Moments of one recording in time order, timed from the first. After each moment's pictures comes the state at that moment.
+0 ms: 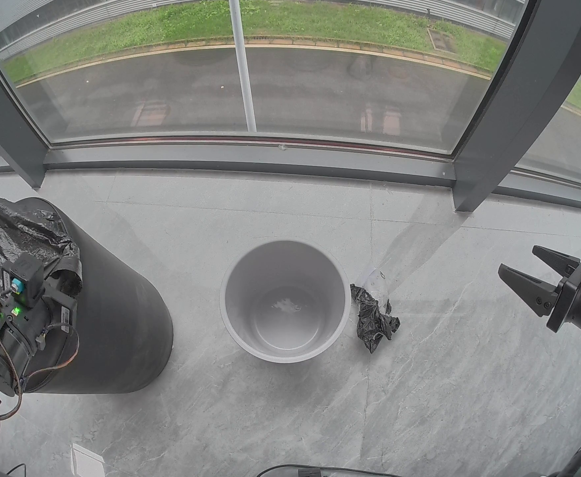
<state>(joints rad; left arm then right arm) -0.18 1.32 -0.28 -0.96 0.24 0.52 0.30 1.12 -0.36 -0.66 0.13 0.10</state>
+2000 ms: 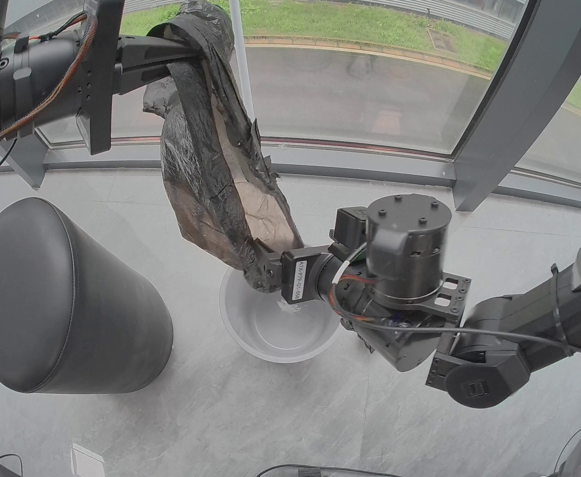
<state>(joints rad) -0.58 1.44 -1.52 0.15 -0.21 -1.15 0.90 1.94 -1.02 -0.80 -0.43 0.23</state>
